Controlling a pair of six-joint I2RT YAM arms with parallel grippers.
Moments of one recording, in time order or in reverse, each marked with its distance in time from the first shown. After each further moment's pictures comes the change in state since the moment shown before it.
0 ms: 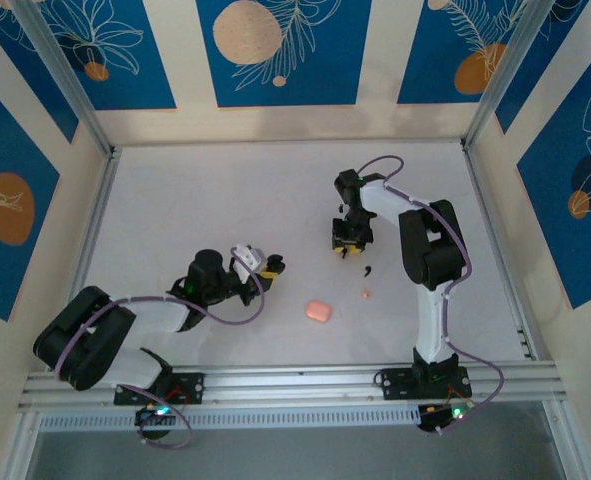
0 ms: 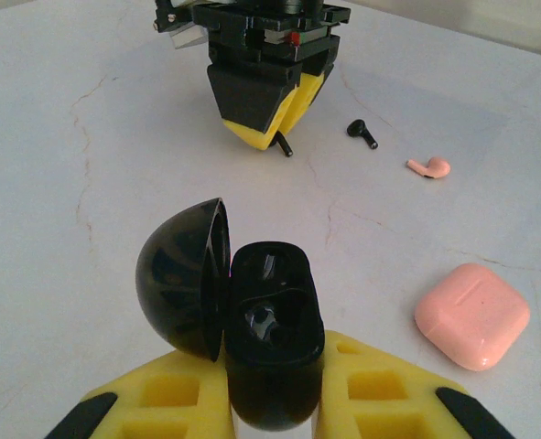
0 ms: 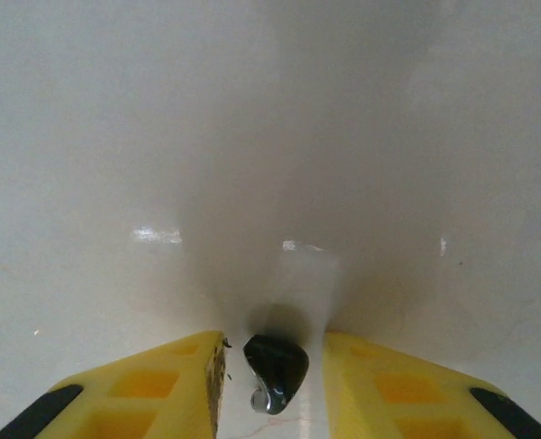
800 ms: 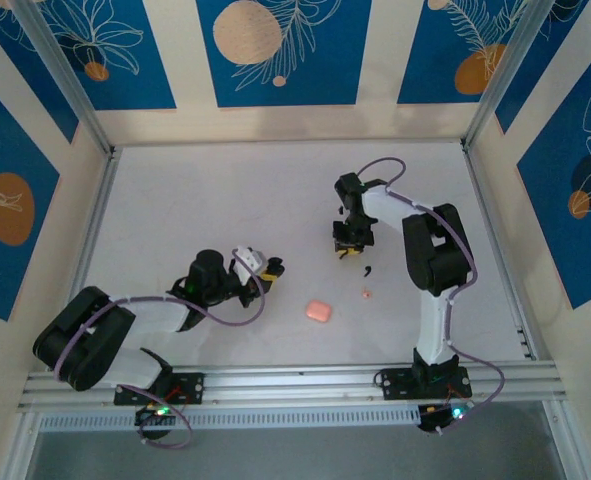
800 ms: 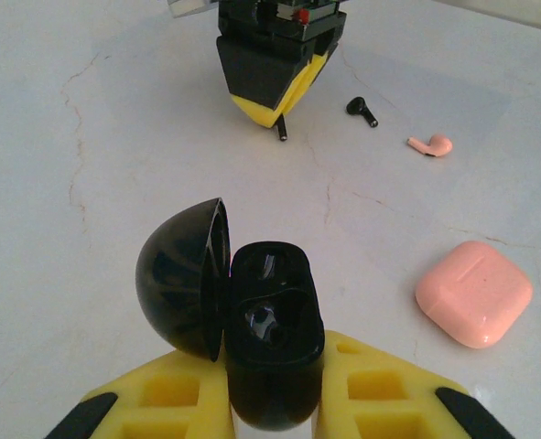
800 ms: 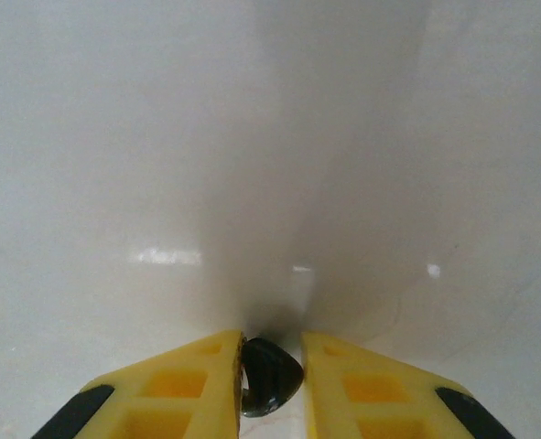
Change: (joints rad) left arm 0.000 0.004 0.006 -0.045 0.001 0.026; right arm 0.016 -0.081 -0.111 0.101 0.026 -0.007
